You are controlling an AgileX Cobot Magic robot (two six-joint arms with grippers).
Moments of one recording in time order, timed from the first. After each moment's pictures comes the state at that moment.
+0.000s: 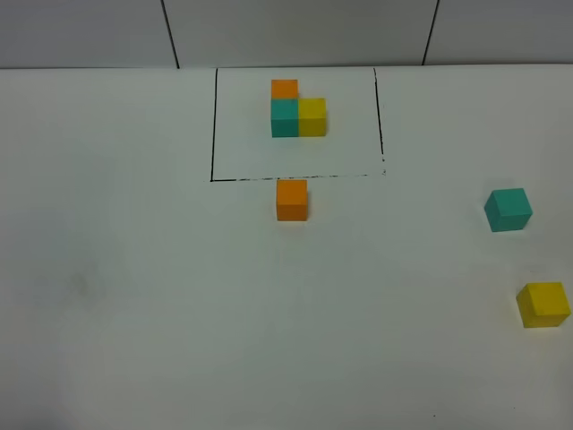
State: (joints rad) left arm -0.05 -0.01 -0.51 0.02 1.06 0.09; right arm -0.03 0.01 -0.50 0.11 1.07 -0.13
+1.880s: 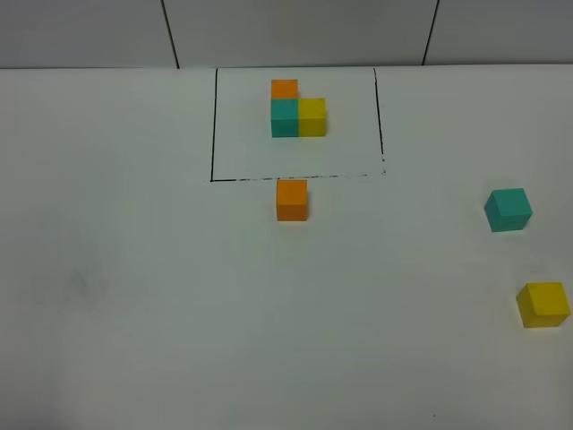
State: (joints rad) left arm -0.02 -0.01 -0.51 0.02 1.06 0.08; right arm -0.03 0.01 -0.50 0.11 1.07 -0.13
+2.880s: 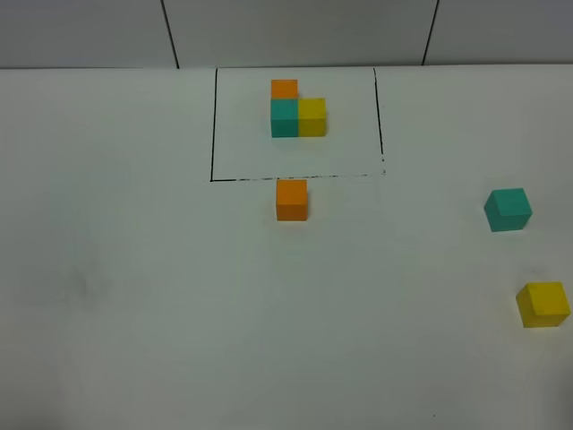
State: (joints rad) left arm -0.02 -0.01 -0.51 0.02 1.06 0.08; right arm -0.03 0.39 -0.54 0.14 0.94 -0.13
